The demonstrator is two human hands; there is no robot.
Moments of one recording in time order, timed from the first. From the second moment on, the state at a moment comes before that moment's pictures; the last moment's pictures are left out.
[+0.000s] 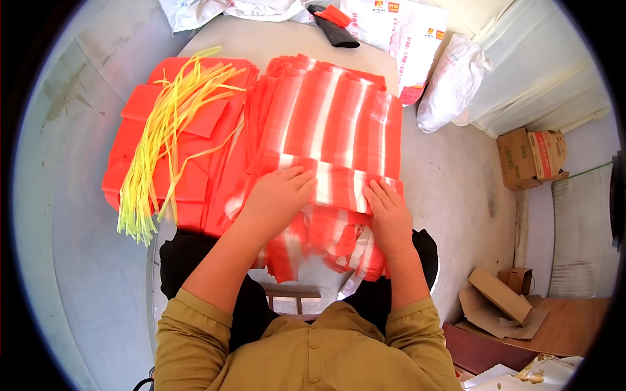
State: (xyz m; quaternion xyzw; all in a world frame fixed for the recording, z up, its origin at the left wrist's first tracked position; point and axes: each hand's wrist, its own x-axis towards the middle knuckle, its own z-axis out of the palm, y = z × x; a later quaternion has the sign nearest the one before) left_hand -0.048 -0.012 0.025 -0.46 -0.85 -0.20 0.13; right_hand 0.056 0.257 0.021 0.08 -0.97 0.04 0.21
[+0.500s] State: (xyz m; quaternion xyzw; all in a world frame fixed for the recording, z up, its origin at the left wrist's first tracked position) left_hand -0.026 -0.007 0.070 -0.11 -0.66 -0.65 -0.35; right_hand 0.031 0.248 0.140 0.02 -0.87 0.07 0.49
